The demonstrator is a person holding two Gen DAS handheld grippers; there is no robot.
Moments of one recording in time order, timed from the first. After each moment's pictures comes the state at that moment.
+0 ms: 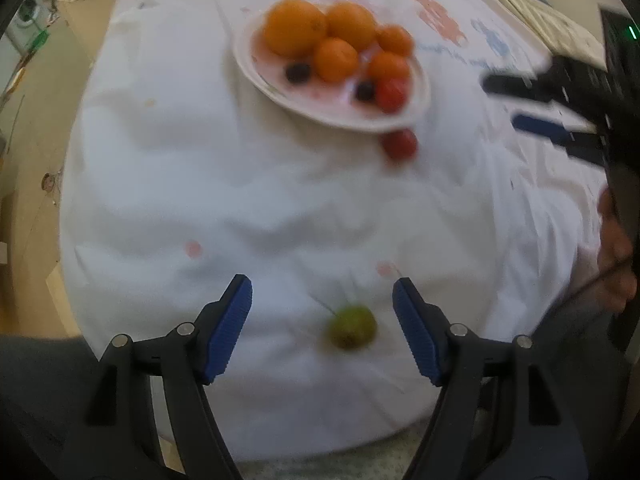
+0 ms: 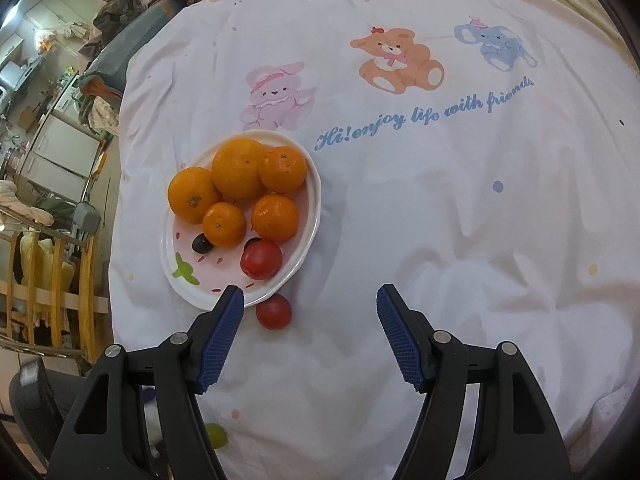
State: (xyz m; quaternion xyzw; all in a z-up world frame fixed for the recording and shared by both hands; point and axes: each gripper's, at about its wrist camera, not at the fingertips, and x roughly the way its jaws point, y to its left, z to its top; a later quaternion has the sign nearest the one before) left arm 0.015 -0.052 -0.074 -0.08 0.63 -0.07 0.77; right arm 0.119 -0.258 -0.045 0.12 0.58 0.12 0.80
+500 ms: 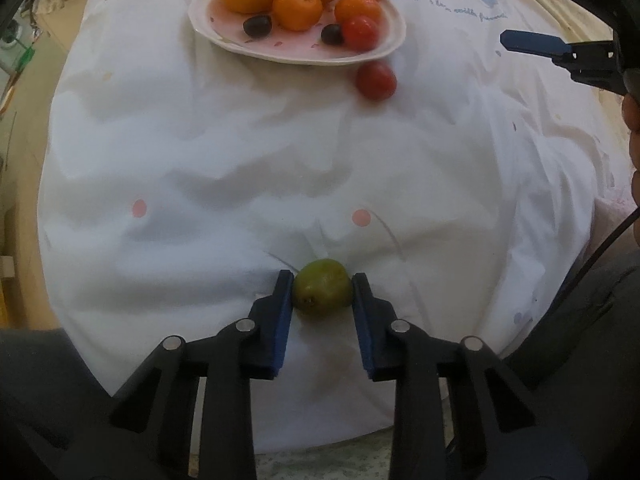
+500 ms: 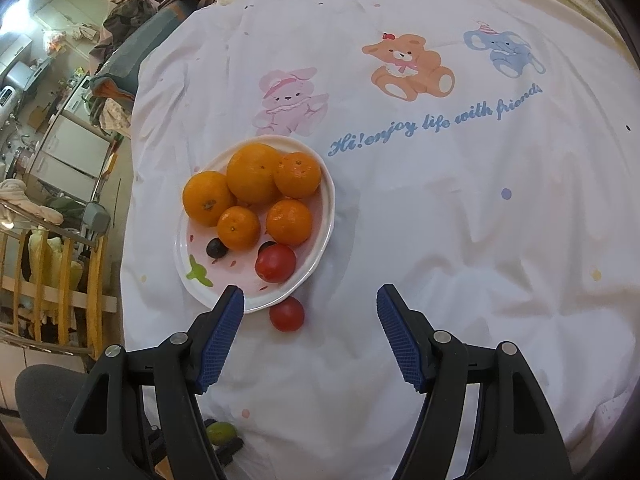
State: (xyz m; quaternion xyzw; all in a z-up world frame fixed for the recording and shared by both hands) left arm -0.001 -0.078 -0.099 -0.04 0.66 -0.08 0.75; right arm 0.119 -0.257 -0.040 0.13 0.57 0.14 0.80
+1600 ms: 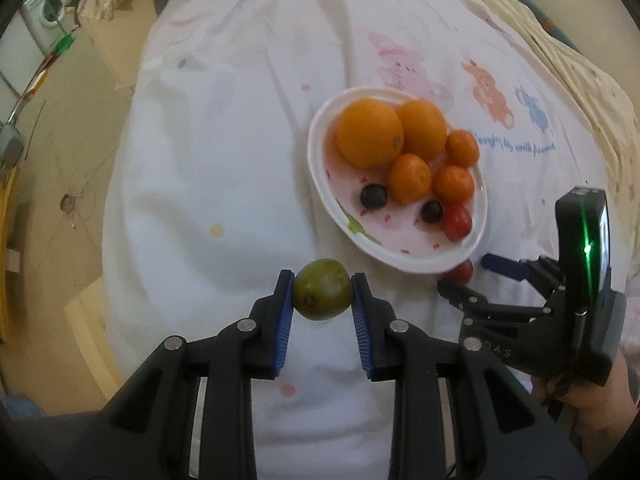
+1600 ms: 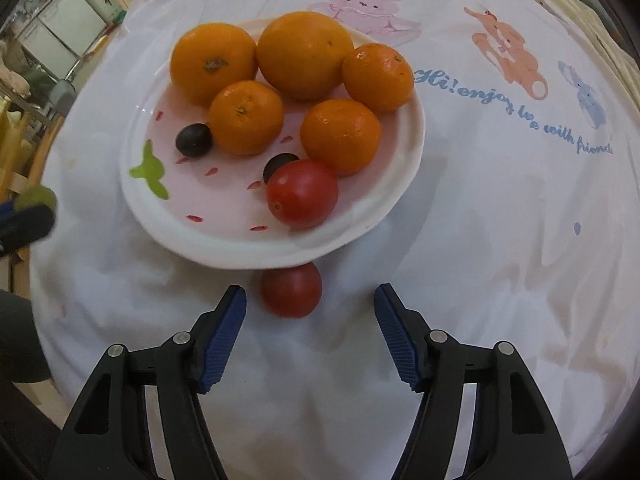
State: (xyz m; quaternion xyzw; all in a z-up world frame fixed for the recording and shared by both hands) left arm 0.101 0.013 -0.052 -0.09 0.59 -0.02 0.80; right arm 0.118 -0.167 -0.115 -0.08 0.63 0.16 0.76
